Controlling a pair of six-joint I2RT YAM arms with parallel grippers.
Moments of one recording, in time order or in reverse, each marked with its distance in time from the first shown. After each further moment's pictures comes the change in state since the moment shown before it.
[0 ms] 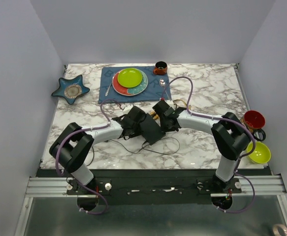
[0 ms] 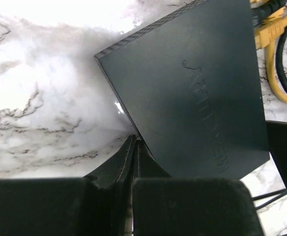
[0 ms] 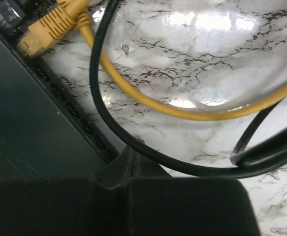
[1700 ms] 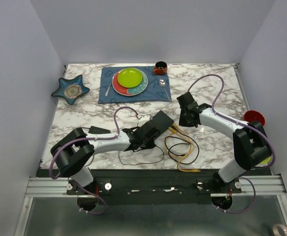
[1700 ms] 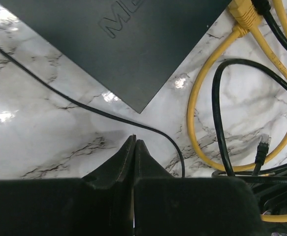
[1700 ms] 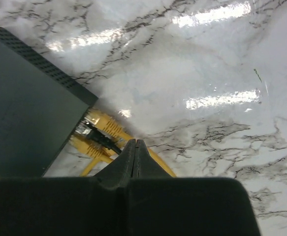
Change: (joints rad) left arm -0.264 -0.036 -0.018 0.031 -0.008 -0.030; right arm -0.255 -0.243 -0.132 -0.029 -0.051 0.013
